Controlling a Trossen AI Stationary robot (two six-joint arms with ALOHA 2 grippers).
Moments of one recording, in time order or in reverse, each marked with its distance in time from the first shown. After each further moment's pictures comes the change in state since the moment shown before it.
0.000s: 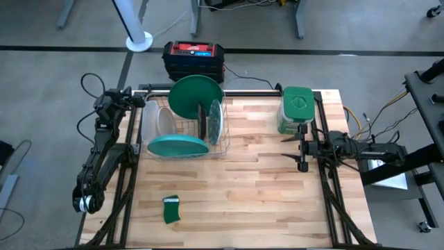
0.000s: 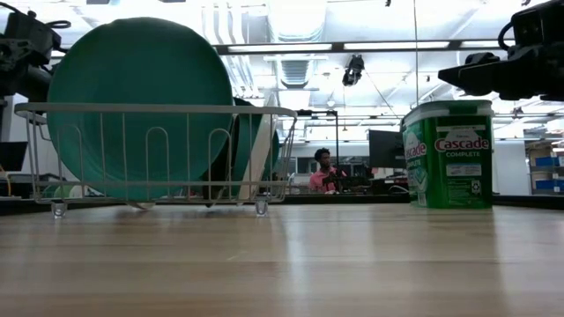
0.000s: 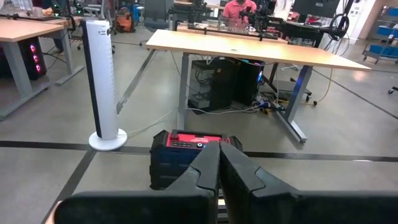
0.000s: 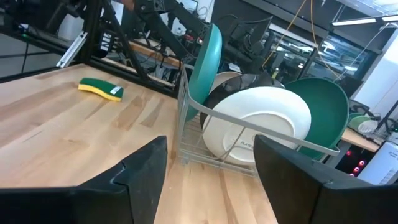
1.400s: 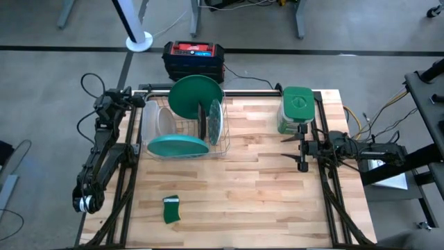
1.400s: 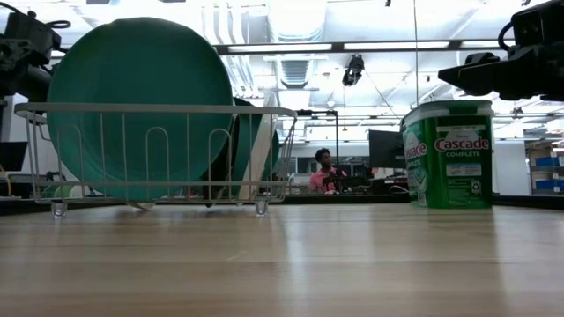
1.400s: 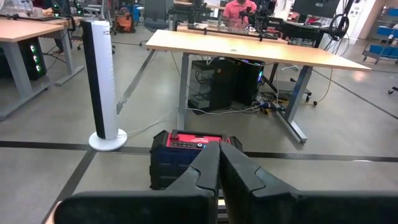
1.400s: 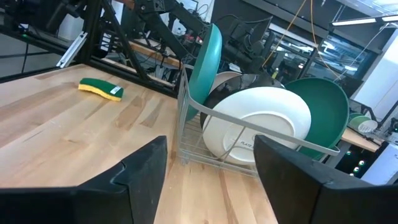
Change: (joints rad) left arm 0.000 0.000 0.000 0.001 0.000 0.000; right arm 0.000 0.000 0.000 0.000 0.000 0.000
